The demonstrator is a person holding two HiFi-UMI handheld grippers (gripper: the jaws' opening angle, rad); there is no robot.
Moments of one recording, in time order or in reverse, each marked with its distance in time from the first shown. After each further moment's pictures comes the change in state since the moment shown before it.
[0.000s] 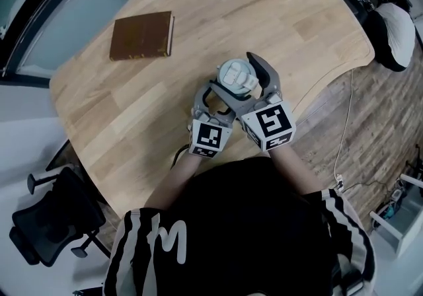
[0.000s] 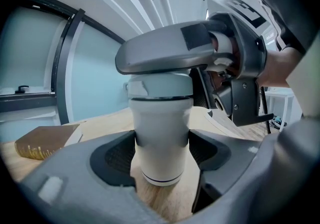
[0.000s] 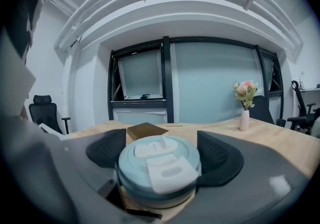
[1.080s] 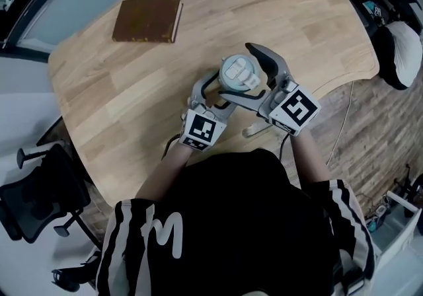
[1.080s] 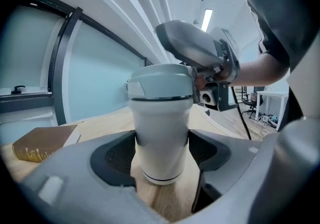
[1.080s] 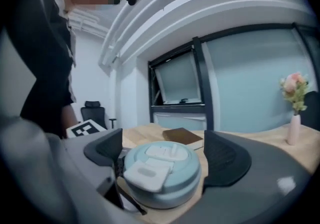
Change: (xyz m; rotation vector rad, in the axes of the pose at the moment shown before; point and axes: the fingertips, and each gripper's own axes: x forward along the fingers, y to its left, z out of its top) left arm 0.000 -0.003 -0.004 0.009 0.015 -0.037; right arm -0.016 0.018 0.009 -0.090 -0.072 0.515
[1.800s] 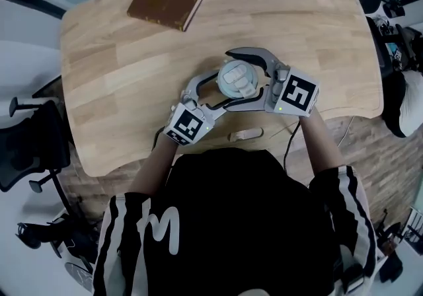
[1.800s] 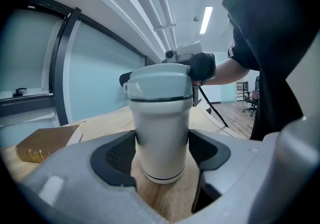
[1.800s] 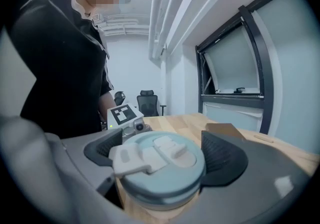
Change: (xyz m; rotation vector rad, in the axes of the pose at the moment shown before) left arm -0.001 0.002 0.005 0.018 0.012 0.024; right arm 0.003 0.034 -0.013 -0.154 0.145 0.691
